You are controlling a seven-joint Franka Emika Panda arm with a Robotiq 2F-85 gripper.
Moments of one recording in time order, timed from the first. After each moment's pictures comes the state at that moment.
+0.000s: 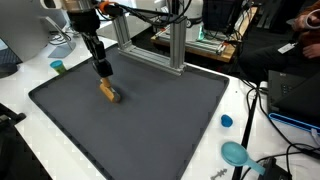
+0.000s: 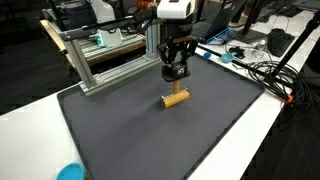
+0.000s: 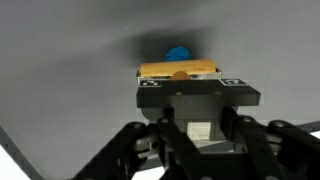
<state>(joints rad) -0.03 0.41 -0.07 -1.77 0.03 2.29 0.17</state>
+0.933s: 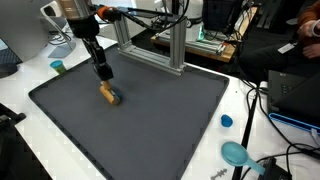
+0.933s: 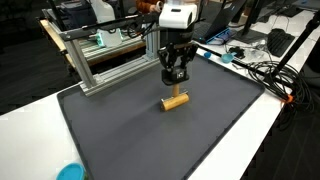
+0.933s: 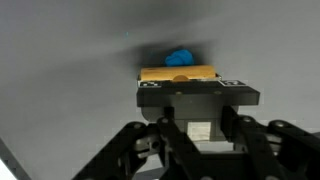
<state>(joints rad) -0.03 0.47 -0.07 -1.71 0.03 2.24 0.17</state>
